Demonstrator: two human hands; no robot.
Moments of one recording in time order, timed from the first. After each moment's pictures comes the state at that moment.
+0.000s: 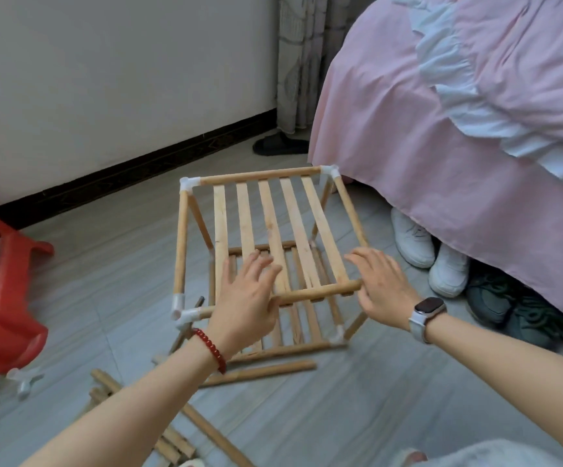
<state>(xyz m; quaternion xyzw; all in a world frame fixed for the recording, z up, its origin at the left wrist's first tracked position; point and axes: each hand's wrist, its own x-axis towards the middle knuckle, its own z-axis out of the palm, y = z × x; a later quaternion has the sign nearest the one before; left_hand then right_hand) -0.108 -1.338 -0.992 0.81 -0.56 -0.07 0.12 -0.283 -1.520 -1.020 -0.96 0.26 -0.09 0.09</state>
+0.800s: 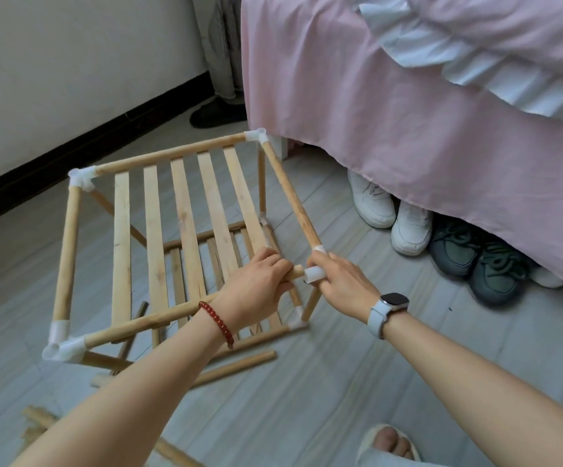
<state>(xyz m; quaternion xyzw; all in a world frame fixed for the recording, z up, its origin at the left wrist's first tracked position) -0.170 -1.469 -1.045 0.69 -0.70 -0.13 0.10 -0.326 -1.566 -1.068 -0.89 0.33 -0.06 0.30</state>
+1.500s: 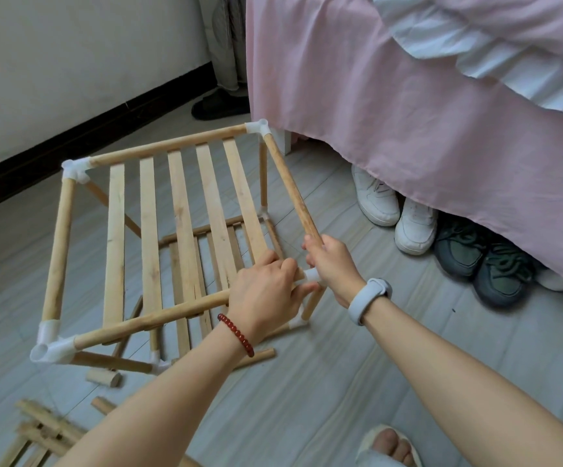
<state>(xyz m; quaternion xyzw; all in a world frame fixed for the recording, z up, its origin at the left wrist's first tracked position) -0.197 -1.467 -1.048 0.76 -0.65 -0.02 0.03 -0.287 -1.566 -1.063 -0.62 0.49 -0.19 0.59</state>
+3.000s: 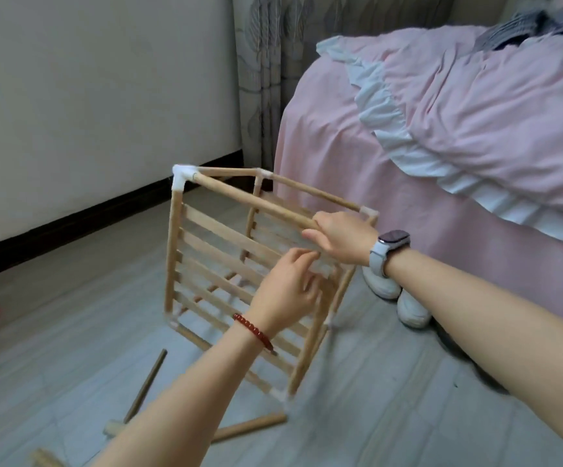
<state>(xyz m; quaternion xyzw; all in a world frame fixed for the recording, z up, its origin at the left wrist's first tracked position) -0.167 -1.479 -0.953 0.69 -0.63 -0.07 0.34 -0.246 -1.612 -0.899 -0.96 0.27 -0.04 0.07</state>
